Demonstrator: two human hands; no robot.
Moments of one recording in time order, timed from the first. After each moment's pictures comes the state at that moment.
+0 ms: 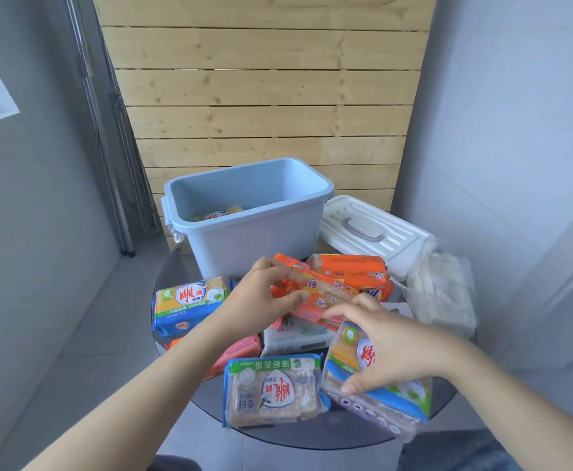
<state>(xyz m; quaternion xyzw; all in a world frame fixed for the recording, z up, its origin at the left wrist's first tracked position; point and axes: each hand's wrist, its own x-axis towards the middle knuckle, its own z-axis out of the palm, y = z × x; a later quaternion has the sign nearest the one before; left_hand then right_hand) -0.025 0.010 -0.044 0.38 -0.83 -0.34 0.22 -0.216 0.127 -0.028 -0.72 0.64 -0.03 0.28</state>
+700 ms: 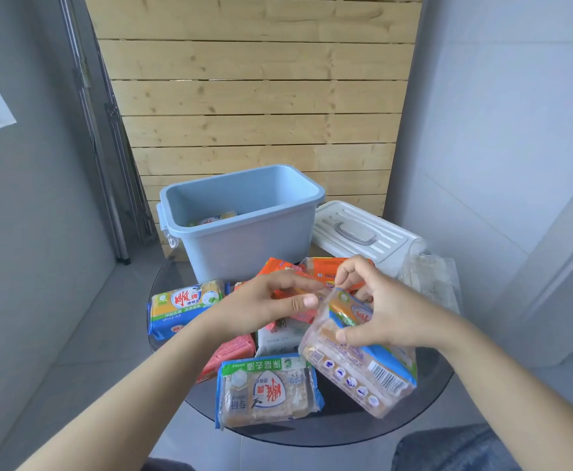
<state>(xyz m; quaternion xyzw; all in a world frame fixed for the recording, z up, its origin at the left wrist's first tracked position) -0.027 0.022 -0.029 0.27 -0.81 -0.50 0.17 -0.220 0.128 -0.003 -0.65 0.65 -0.26 0.30</state>
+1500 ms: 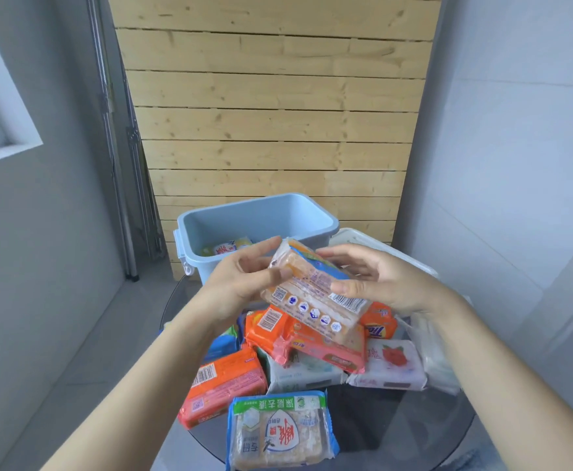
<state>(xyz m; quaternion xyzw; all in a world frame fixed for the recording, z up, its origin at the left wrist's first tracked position) -0.007 -0.012 0.012 0.29 -0.62 -0.64 0.35 -0.227 0.068 0.040 -0.66 0.54 -0.34 0.39</state>
